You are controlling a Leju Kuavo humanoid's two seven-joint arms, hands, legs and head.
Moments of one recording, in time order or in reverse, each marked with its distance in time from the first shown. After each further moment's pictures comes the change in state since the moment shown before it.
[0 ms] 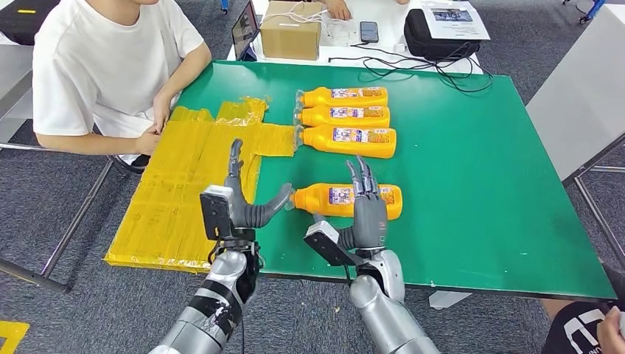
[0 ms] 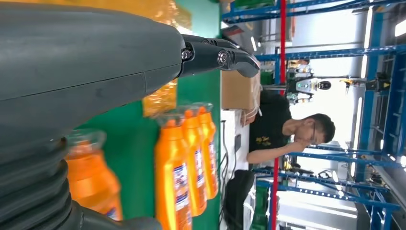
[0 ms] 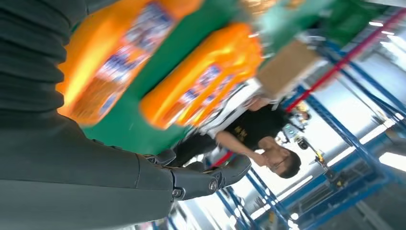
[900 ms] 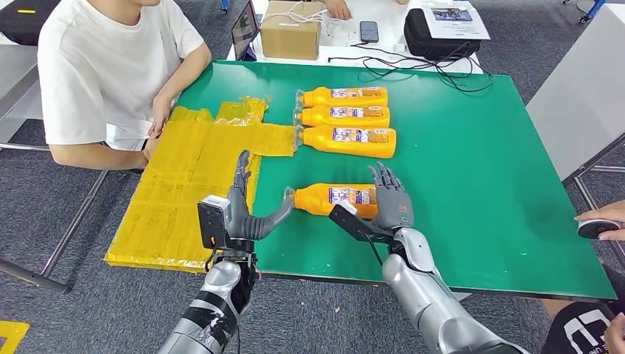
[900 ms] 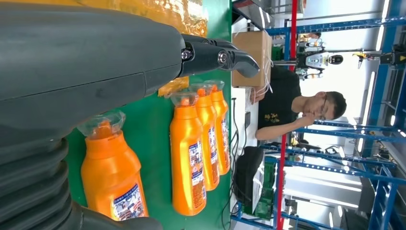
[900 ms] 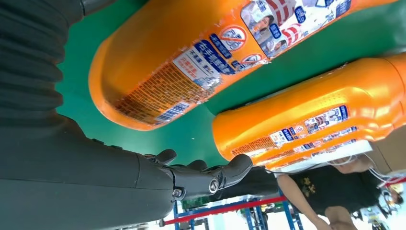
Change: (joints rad) left arm 0.037 0.009 0.007 -0.018 -0.005 -0.121 0.027; right arm -0.240 -0.115 0.000 0.359 0.166 0.173 0.269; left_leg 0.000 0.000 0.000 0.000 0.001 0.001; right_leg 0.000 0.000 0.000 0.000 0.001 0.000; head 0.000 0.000
